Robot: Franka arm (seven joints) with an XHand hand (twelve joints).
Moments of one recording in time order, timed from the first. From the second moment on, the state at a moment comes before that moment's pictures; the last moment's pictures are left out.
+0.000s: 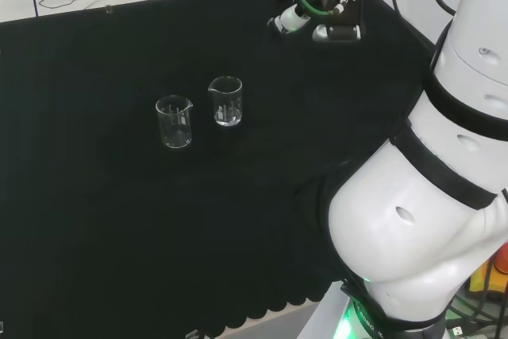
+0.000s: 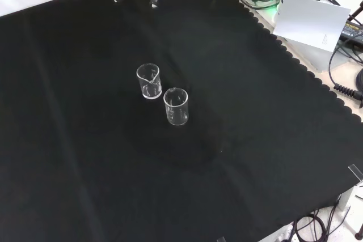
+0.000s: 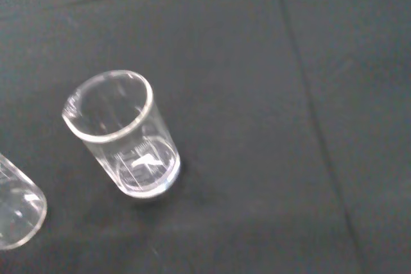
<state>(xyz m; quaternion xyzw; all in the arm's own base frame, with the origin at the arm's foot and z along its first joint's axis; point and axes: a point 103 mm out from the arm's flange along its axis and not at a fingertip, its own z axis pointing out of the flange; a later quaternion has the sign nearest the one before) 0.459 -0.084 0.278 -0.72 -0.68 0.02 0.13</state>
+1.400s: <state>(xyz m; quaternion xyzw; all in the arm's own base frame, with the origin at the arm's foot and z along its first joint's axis) 0.494 -0.056 0.149 -0.61 -0.76 -0.03 0.23</state>
